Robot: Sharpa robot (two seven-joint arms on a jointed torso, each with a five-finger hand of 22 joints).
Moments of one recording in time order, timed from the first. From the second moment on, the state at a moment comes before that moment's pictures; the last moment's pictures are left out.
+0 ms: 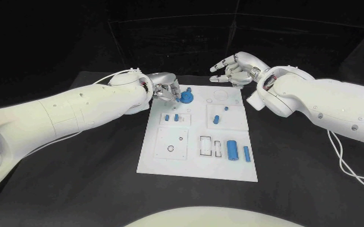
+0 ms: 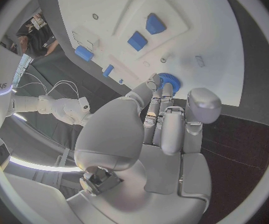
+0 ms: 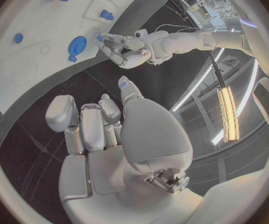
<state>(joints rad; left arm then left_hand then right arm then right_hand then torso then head) 1.23 -0.63 -0.04 1.20 -1.37 -0.09 0.01 1.30 0.03 0.30 -0.25 0.05 1.05 0.16 0.13 0.07 1.09 0.09 0.22 0.06 1.47 0.00 1.40 1.19 0.13 1.41 0.10 1.07 1.01 1.29 -0.72 -0.04 1.39 -0.87 -0.28 0.09 1.36 0.03 -0.08 0.06 0.31 0.84 0.18 0.14 0.07 1.26 0.08 1.18 1.16 1.47 0.02 1.31 1.17 0.09 1.25 0.12 1.30 1.11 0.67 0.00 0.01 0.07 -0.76</state>
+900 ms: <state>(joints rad) 1.21 -0.64 -0.04 1.19 -1.37 -0.03 -0.02 1.29 0.03 0.30 -0.25 0.05 1.05 0.16 0.12 0.07 1.09 0.09 0.21 0.06 1.47 0.00 1.40 1.18 0.13 1.41 0.10 1.07 1.01 1.29 -0.72 -0.04 1.38 -0.87 -0.28 0.09 1.36 0.03 -0.08 0.06 0.31 0.84 0.18 0.14 0.07 1.26 0.08 1.18 1.16 1.47 0.02 1.31 1.17 0.09 1.25 0.12 1.30 1.11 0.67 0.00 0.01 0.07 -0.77</state>
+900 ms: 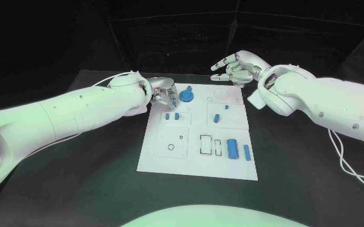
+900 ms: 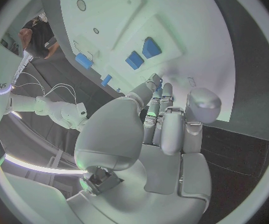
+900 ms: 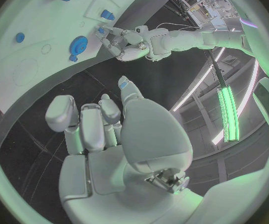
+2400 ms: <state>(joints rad) 1.20 -0.63 -0.05 1.19 -1.37 -0.01 -0.03 1.29 0.03 0.31 -0.25 0.05 1.05 0.15 0.12 0.07 1.10 0.09 0.20 0.06 1.47 0.00 1.40 1.18 0.13 1.41 0.10 1.07 1.01 1.29 -0.72 -0.04 1.38 -0.87 -0.28 0.09 1.36 0.03 -0.08 0.06 0.31 0.84 0.18 0.14 0.07 1.26 0.08 1.18 1.16 1.47 0.02 1.31 1.16 0.09 1.25 0.12 1.30 1.11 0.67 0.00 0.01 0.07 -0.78</state>
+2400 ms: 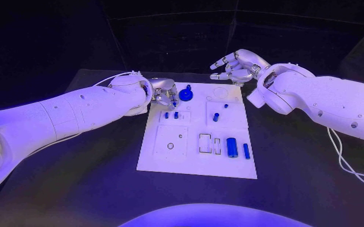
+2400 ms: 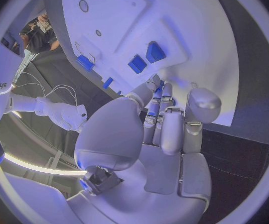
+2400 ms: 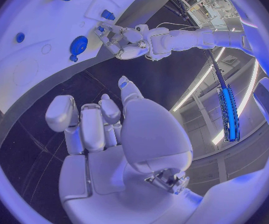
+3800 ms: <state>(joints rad) 1.20 -0.66 -0.05 1.19 -1.37 -0.02 -0.03 1.27 0.00 0.32 -0.26 0.05 1.00 0.17 0.07 0.06 1.06 0.11 0.15 0.06 1.47 0.01 1.40 1.15 0.13 1.40 0.10 1.07 1.00 1.29 -0.72 -0.04 1.36 -0.87 -0.28 0.09 1.39 0.05 -0.08 0.06 0.31 0.84 0.17 0.16 0.07 1.03 0.08 0.87 0.84 1.45 0.00 1.21 1.06 0.12 1.18 0.11 1.21 1.01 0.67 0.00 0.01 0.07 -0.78</state>
